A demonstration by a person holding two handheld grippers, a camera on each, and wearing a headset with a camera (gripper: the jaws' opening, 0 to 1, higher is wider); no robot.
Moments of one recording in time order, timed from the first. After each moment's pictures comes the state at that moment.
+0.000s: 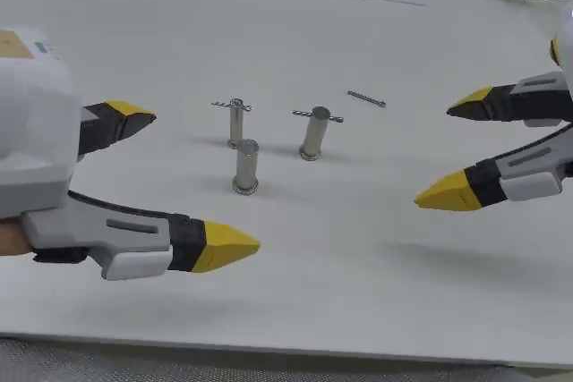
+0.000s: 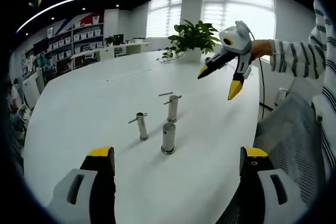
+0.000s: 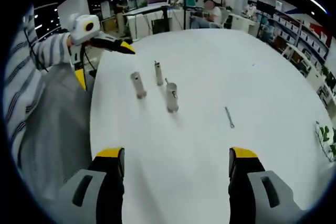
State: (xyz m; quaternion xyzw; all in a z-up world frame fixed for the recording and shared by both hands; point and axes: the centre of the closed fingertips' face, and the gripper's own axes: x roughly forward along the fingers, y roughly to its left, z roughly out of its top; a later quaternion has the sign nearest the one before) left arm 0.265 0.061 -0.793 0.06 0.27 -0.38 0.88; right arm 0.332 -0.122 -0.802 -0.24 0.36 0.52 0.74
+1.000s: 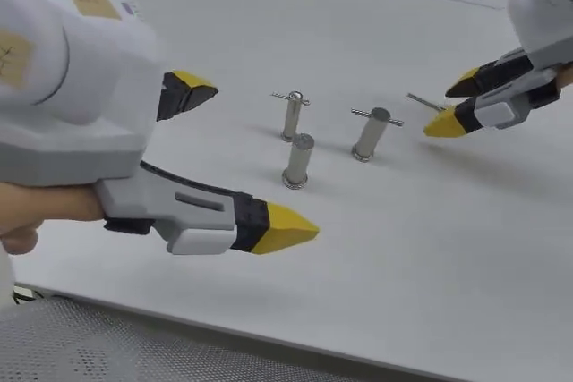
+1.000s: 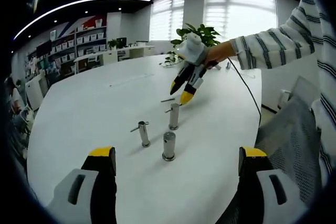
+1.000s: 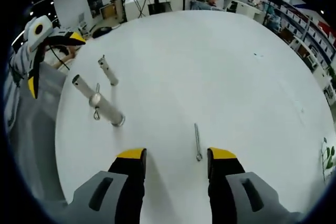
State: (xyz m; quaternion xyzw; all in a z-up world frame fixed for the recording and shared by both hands) left arm 0.266 0.054 -0.778 0.06 0.25 -0.37 0.89; right arm 0.428 -0.099 -0.855 -0.27 0.41 0.51 0.71
